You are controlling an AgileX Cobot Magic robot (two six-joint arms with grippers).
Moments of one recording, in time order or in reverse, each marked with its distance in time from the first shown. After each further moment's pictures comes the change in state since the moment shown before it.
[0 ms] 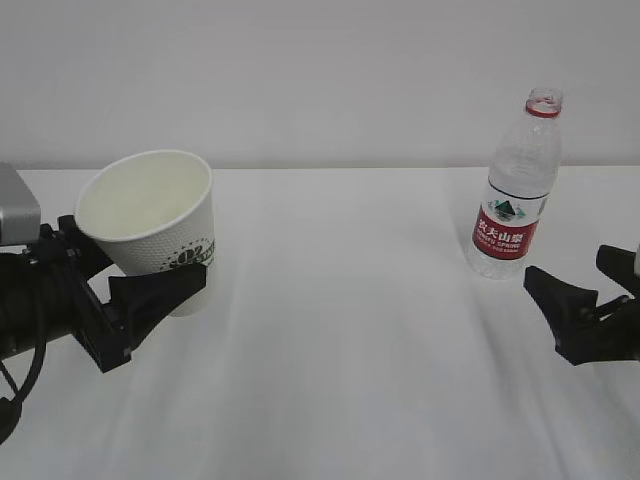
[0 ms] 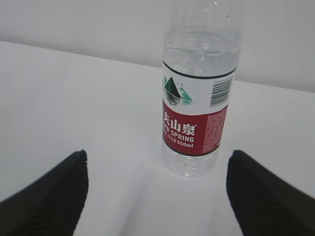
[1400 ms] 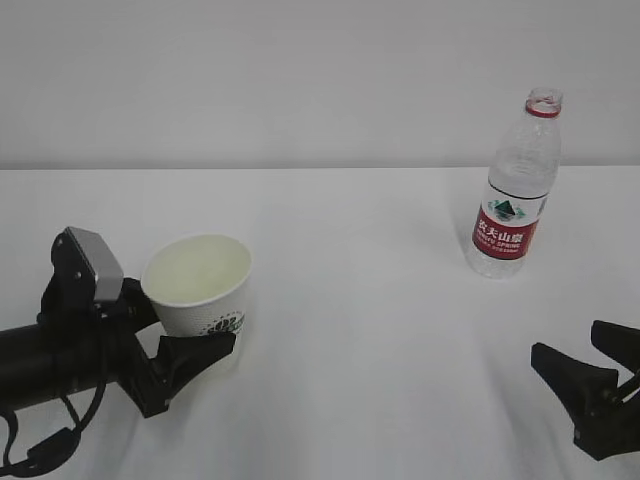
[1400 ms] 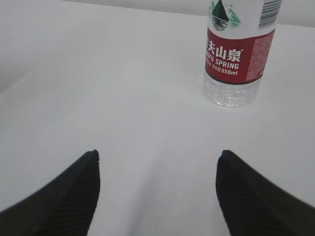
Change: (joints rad) left arm 0.000 0.361 -0.086 0.035 -0.065 0.115; right arm 0.000 -0.029 0.157 -0.099 0.000 0.046
